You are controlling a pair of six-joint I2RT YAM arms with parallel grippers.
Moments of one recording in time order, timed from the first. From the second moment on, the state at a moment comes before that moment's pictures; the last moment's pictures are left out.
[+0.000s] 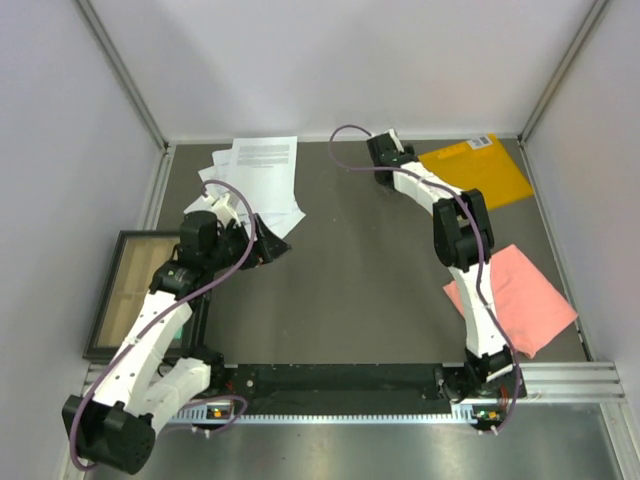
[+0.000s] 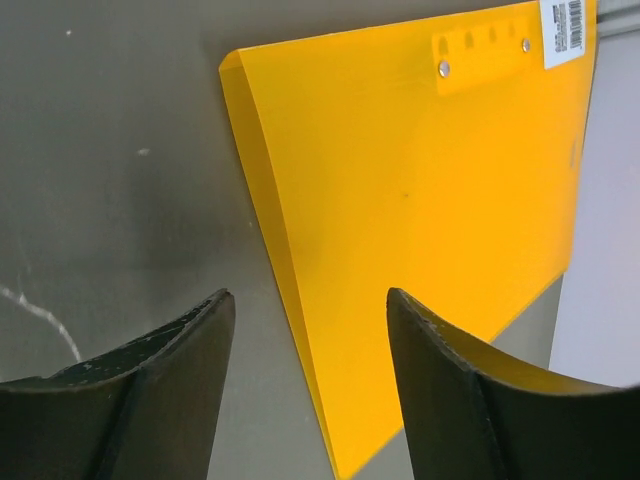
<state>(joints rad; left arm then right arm) -0.26 0.89 0.77 -0.40 0.42 -0.60 0.40 2.36 1.95 -0.50 0.71 -0.15</state>
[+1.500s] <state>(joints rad) -0.26 0.93 0.76 -0.40 0.41 -0.59 0.38 2.51 2.03 -0.27 0.96 -0.48</state>
